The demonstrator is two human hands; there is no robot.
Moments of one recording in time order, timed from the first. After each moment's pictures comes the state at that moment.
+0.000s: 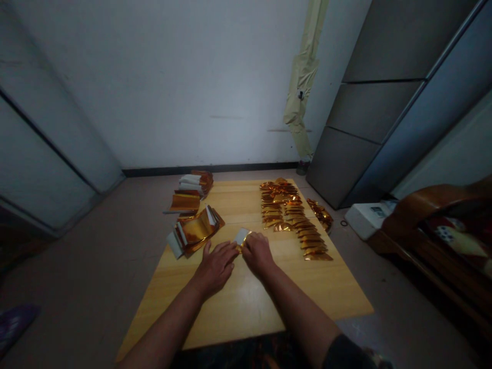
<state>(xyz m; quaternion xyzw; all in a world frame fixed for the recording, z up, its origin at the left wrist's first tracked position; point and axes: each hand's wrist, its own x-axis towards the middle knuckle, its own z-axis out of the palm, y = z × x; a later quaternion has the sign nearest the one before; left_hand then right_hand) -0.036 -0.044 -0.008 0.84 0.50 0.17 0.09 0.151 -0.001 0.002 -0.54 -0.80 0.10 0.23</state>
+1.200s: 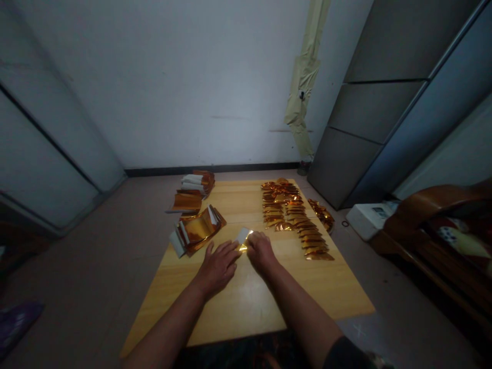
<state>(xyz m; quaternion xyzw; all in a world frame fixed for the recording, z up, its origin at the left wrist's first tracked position) -0.031 -0.047 -0.001 0.84 0.52 0.14 0.10 0.155 0.006 0.001 -0.54 -0.79 0.15 0.24</state>
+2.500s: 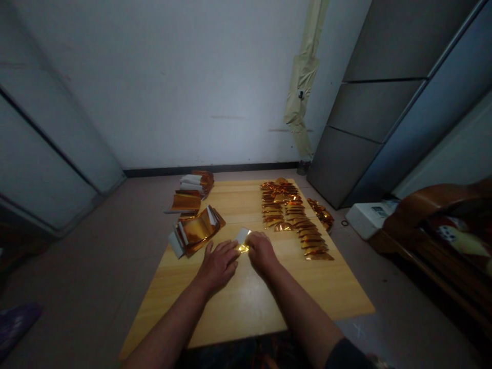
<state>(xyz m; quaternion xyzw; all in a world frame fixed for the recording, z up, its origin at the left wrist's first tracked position) -0.027 -0.043 0.003 0.83 0.53 0.17 0.10 0.162 0.002 0.005 -0.51 -0.80 0.18 0.27</state>
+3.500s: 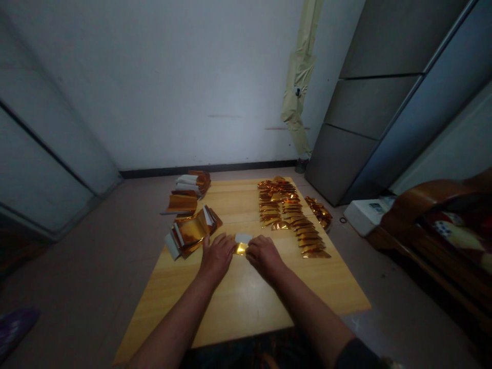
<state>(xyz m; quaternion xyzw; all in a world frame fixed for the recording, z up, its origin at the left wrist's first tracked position) -0.011 -0.023 -0.004 0.79 0.57 0.22 -0.03 0.185 -0.013 0.016 -0.44 -0.88 0.07 0.15</state>
